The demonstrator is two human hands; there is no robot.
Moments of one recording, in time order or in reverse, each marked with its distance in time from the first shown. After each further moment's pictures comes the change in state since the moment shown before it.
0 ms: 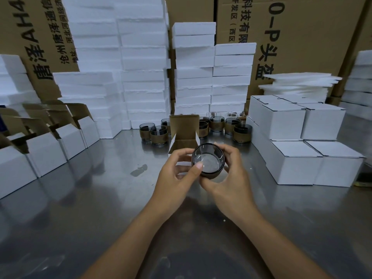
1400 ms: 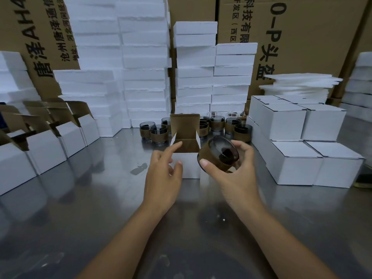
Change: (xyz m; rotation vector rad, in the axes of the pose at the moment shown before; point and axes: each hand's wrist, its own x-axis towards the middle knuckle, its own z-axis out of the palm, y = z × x) left_hand 0.008 -0.012 -0.010 0.488 0.251 0.042; right_hand 0.005 -0.007 -0.005 0.188 0.112 0.132
